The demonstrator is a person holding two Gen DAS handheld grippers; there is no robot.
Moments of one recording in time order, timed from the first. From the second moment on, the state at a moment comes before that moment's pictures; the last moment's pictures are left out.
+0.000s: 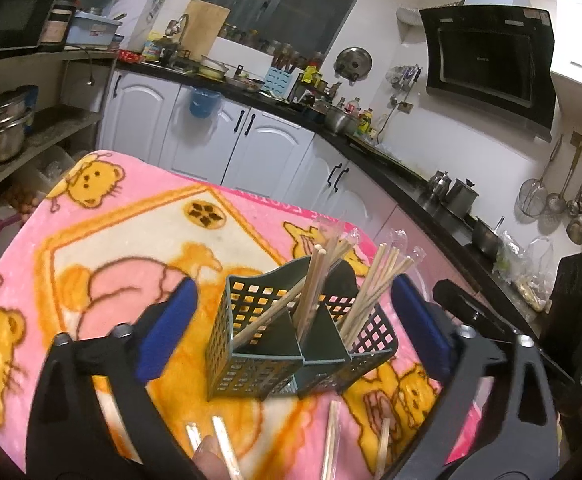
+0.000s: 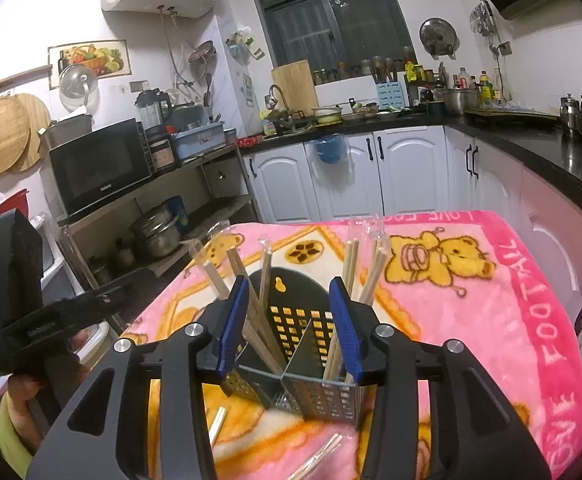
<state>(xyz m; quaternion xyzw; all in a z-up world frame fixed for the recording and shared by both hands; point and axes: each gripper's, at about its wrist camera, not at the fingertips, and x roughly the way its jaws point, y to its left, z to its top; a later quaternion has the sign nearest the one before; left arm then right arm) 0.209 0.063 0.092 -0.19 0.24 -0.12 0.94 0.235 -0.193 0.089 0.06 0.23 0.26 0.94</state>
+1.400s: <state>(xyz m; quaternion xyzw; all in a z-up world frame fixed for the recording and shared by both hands) 0.177 0.062 0.058 -0.18 0.28 -0.11 0.94 0.191 -0.215 0.047 0.05 0.28 0.23 0.93</state>
